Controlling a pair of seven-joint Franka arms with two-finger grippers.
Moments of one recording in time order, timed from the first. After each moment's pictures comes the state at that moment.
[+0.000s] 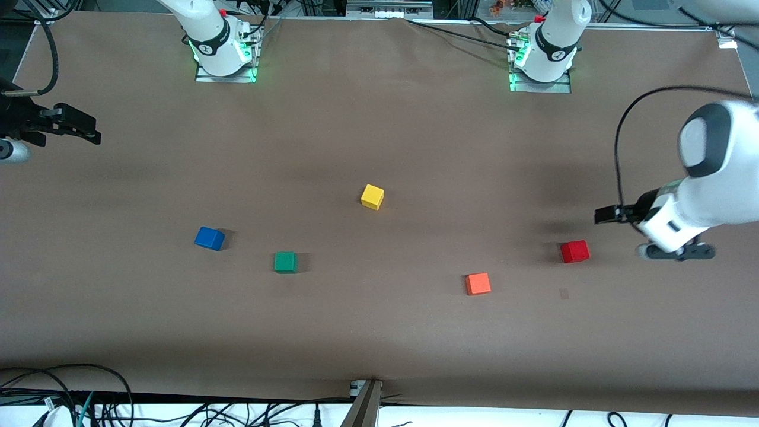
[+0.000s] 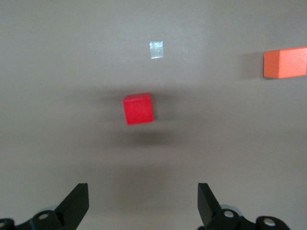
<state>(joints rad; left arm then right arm) 0.04 0.40 -0.05 -1.59 -0.02 1.82 -0.01 0.07 0.11 -0.06 -1.41 -0.01 1.41 -0.07</state>
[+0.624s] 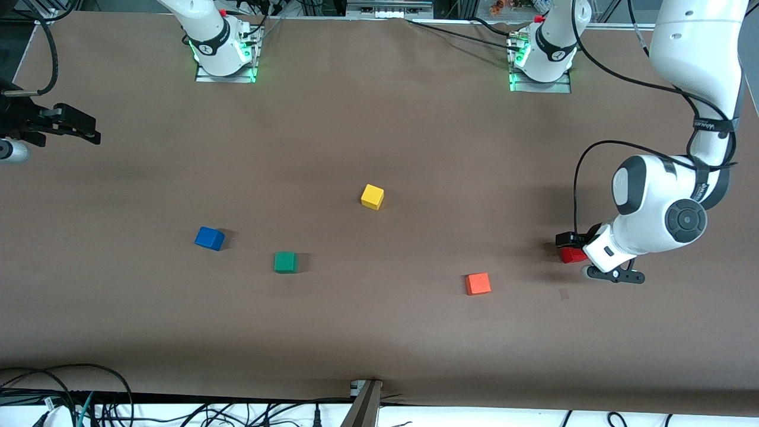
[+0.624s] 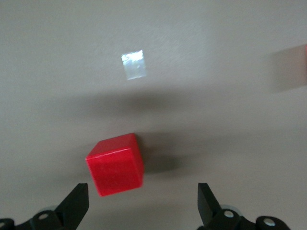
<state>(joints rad) 0.04 0.56 -0.04 -1.73 -0.02 2.17 0.12 0.07 0.11 -0.06 -1.41 -0.01 1.41 -0.07</state>
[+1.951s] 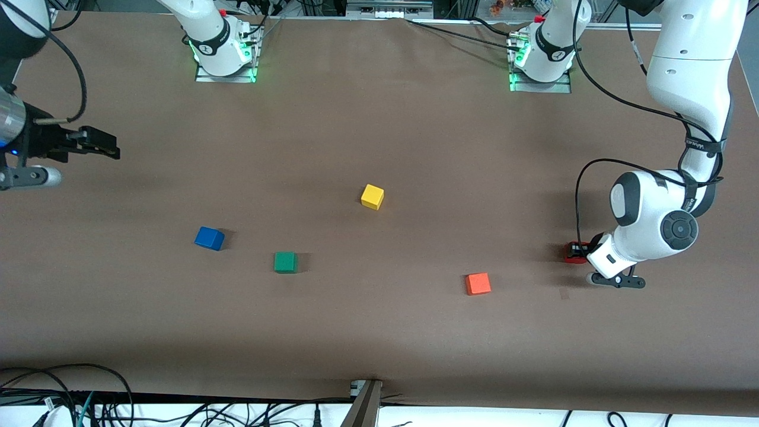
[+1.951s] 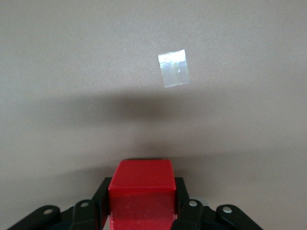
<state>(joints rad) 0.06 0.65 -0.02 -1.72 -0.02 2.29 0.19 0.08 0.20 -0.05 -1.41 -0.01 1.43 -0.07</state>
